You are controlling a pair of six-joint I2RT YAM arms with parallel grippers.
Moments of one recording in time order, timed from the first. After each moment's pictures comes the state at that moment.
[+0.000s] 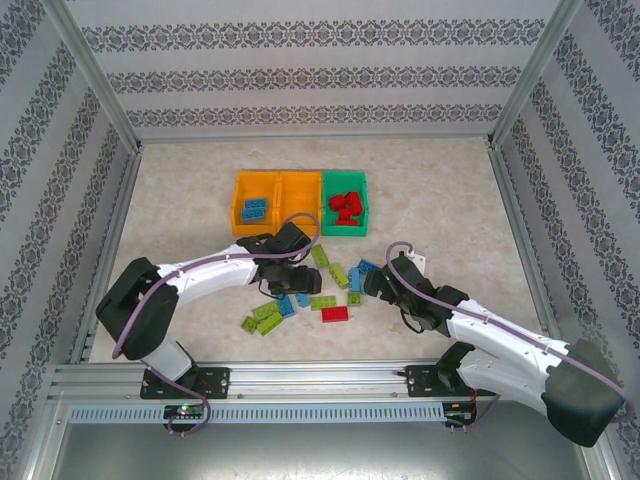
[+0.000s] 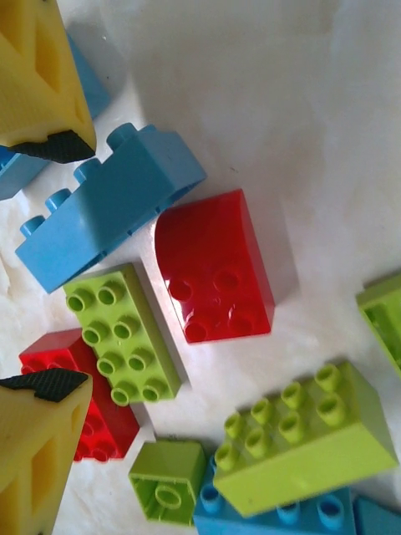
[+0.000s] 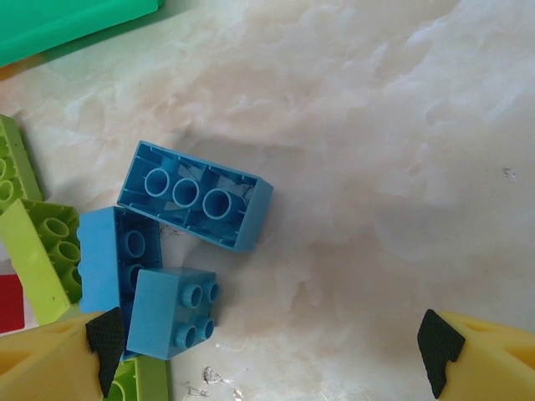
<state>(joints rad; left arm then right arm) -0.74 1.60 0.98 -0.58 0.20 -0.71 0.70 0.97 0.43 -0.40 0.26 0.89</state>
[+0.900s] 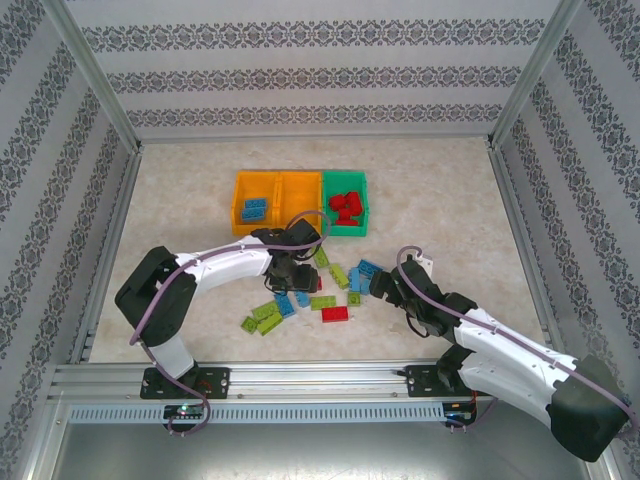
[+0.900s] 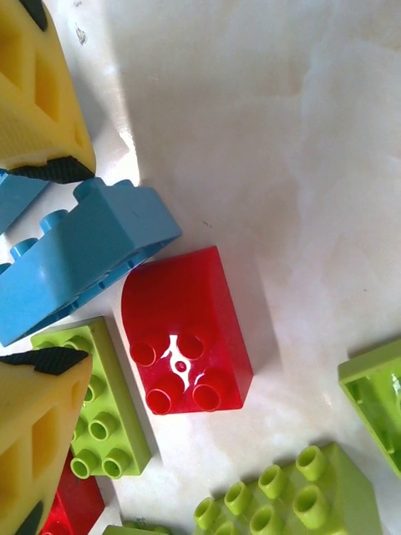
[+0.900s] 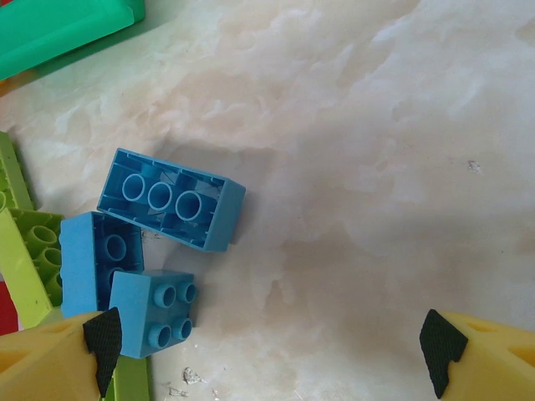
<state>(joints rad) -0.75 1.71 1.10 -0.72 0.10 -0.66 0.65 0.87 0.36 -0.39 0.24 0.89</state>
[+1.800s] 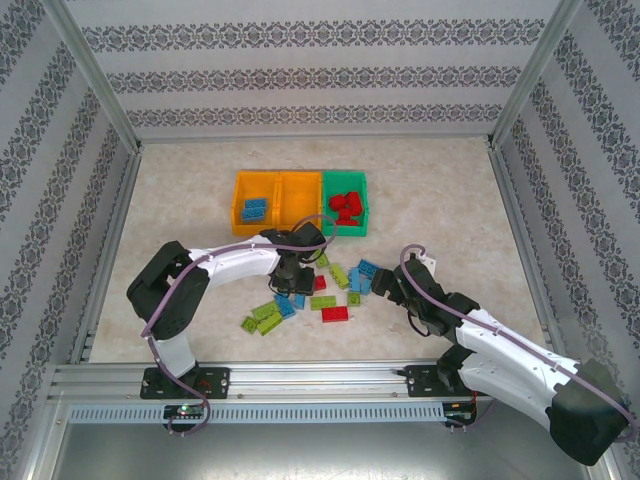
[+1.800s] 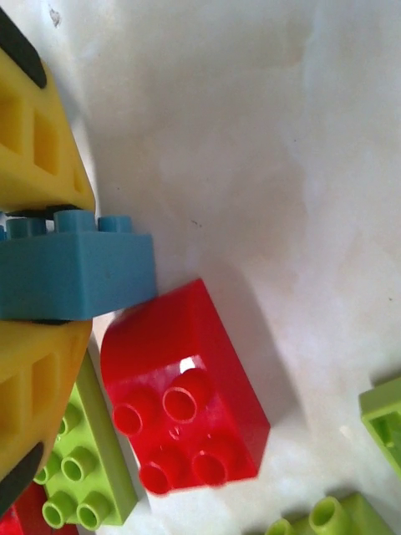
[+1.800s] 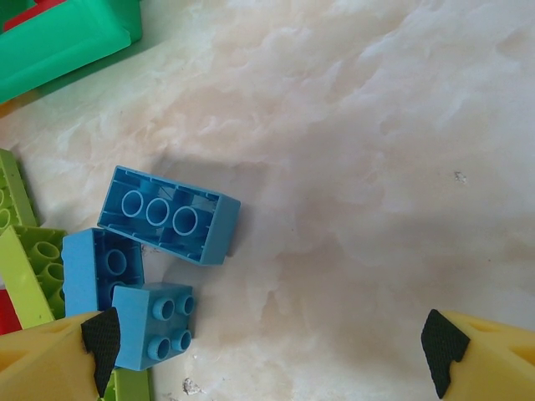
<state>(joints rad) -0.76 1.78 1.13 -0.74 0.08 -0.64 0.63 0.86 0.36 -0.39 0.24 0.89</state>
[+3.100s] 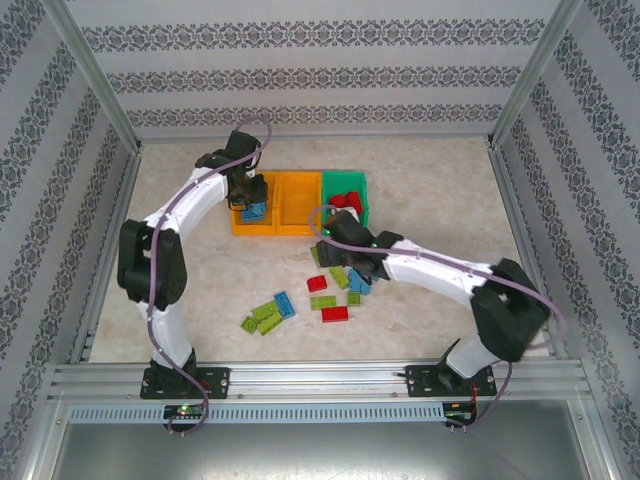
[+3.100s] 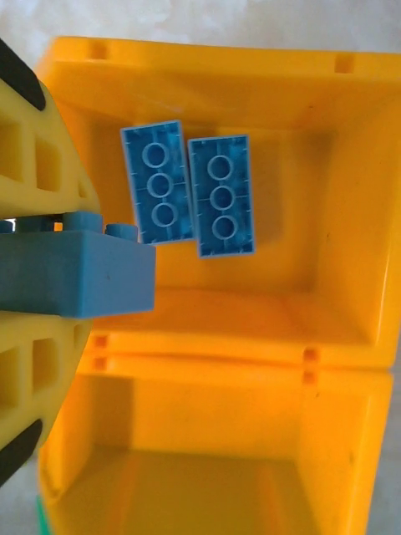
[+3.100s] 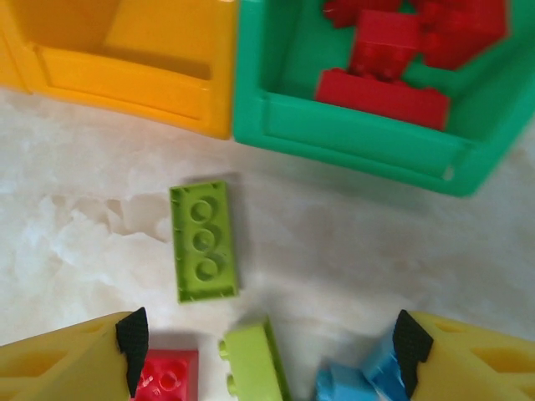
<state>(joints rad) -0.24 1.93 1.63 -0.81 0.04 -0.38 0.78 1.60 1.05 -0.44 0.23 0.49</state>
